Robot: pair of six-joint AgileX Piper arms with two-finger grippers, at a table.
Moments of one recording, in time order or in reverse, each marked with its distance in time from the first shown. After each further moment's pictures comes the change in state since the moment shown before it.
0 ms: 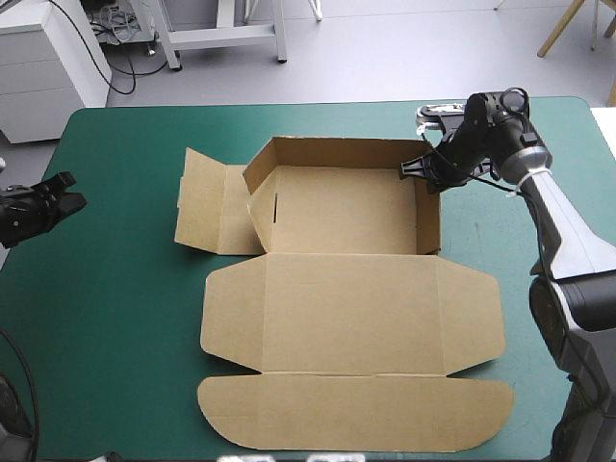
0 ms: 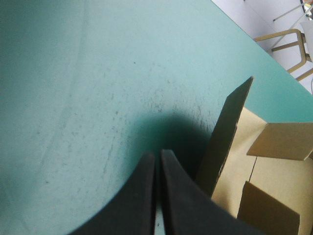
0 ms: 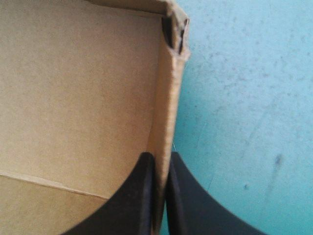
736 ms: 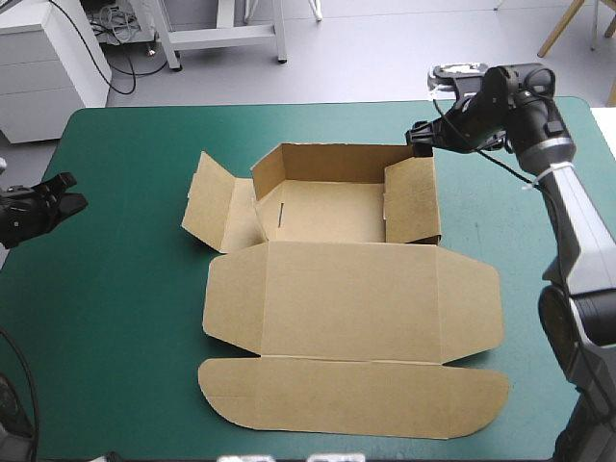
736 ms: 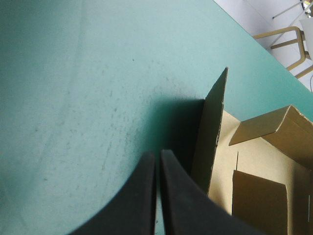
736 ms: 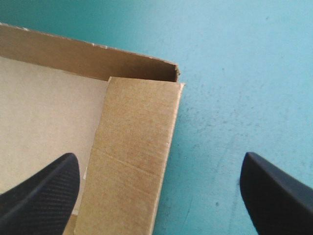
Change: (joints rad) left arm 0.000 0.000 0.000 0.001 0.009 0.000; right arm -0.003 -0.075 -0.153 -0.034 0.008 0.042
